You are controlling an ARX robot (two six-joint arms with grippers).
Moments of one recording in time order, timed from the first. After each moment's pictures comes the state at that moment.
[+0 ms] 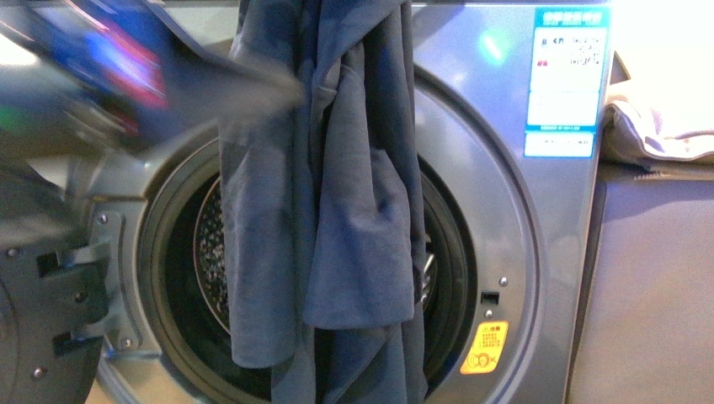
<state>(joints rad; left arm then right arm) -0.15 1.53 0.86 0.91 0.73 -0.15 0.54 1.69 1.88 0.01 -0.05 -0.09</state>
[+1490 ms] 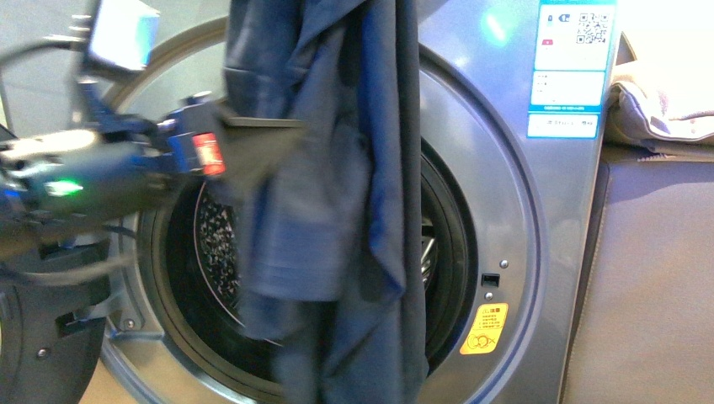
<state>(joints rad) -0.20 1.72 0.87 1.22 0.72 -0.30 0.54 1.69 1.88 0.01 -0.05 -0.09</state>
